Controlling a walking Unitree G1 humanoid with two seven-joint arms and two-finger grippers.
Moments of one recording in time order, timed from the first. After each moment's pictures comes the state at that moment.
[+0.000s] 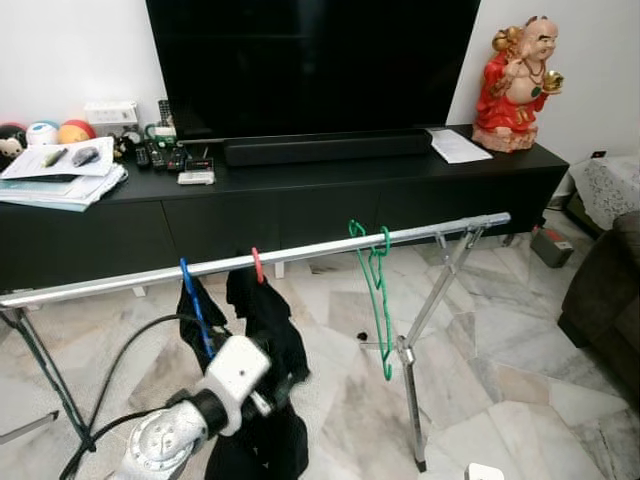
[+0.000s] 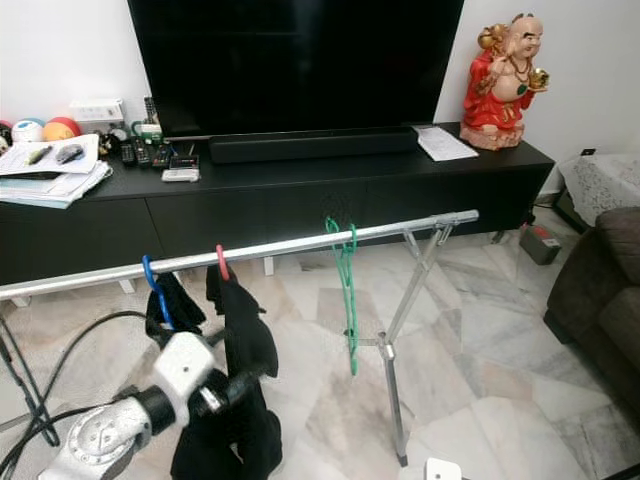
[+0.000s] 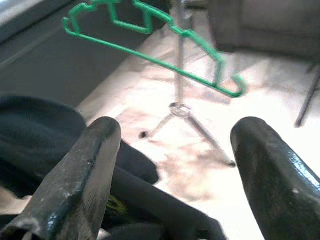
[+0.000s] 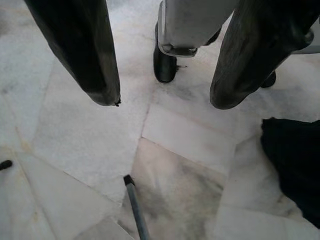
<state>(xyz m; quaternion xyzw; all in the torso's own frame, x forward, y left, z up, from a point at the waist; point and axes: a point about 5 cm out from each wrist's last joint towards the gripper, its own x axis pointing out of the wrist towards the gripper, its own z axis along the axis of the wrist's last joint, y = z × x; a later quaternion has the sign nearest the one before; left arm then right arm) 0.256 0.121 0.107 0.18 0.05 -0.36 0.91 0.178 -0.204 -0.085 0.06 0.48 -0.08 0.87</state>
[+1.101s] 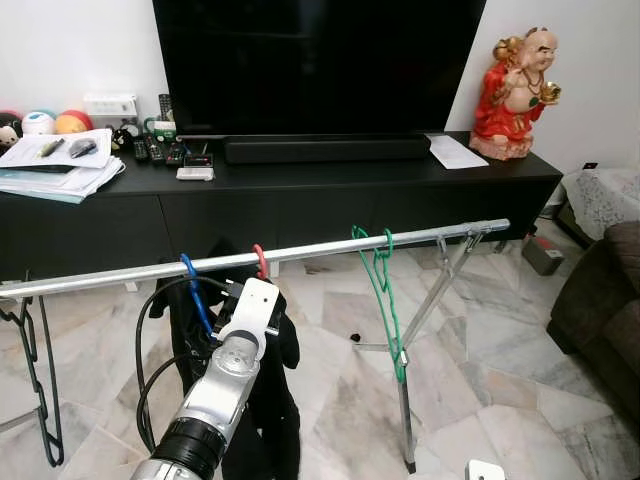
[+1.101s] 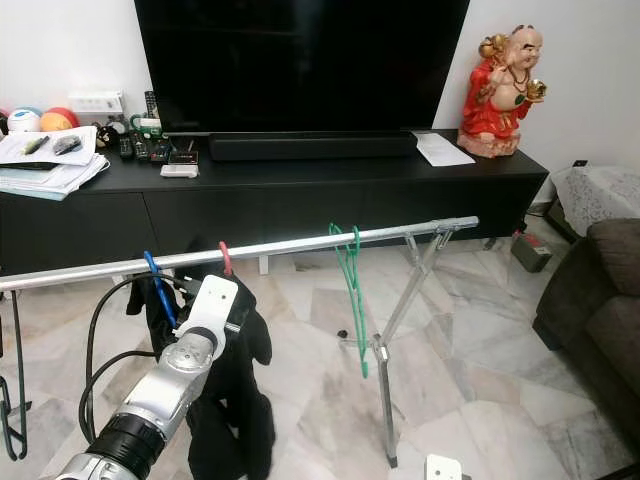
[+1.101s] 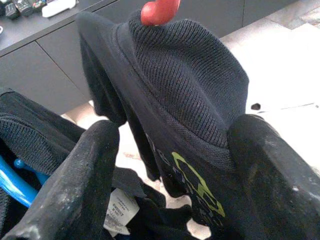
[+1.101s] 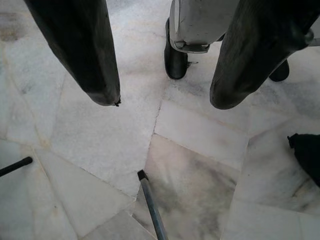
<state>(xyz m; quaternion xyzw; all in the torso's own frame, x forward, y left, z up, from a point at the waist) 0.341 0.123 0.090 0.15 0.15 -0.01 0.98 0.181 -0.206 -0.084 0.06 0.48 -0.09 0.87</state>
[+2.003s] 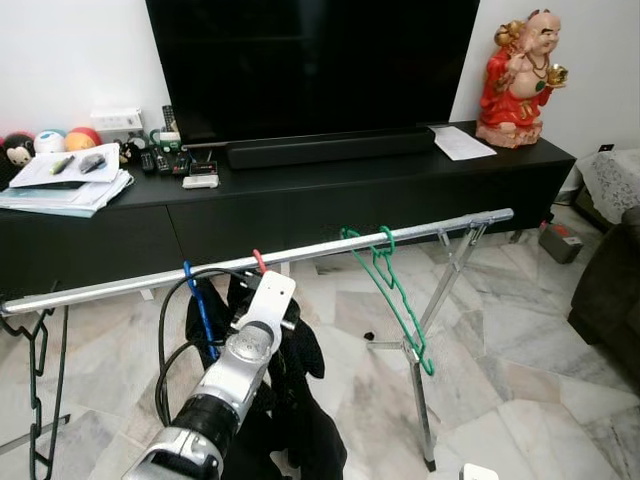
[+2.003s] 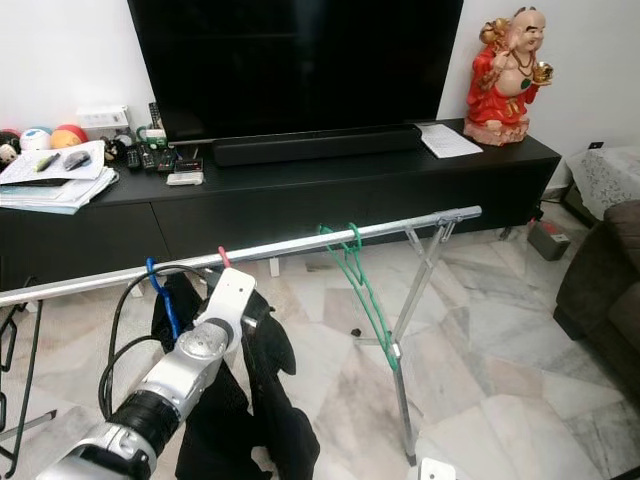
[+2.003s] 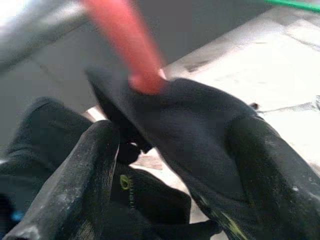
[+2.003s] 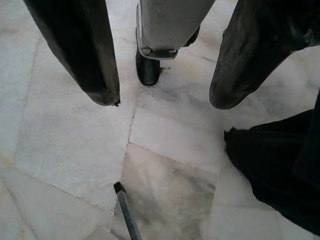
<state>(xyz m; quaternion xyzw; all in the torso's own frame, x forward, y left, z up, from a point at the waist) 0.363 0.109 0.096 0.14 0.15 -0.02 0.98 0.177 -0.193 -0.087 0.08 0.48 -0.10 0.87</state>
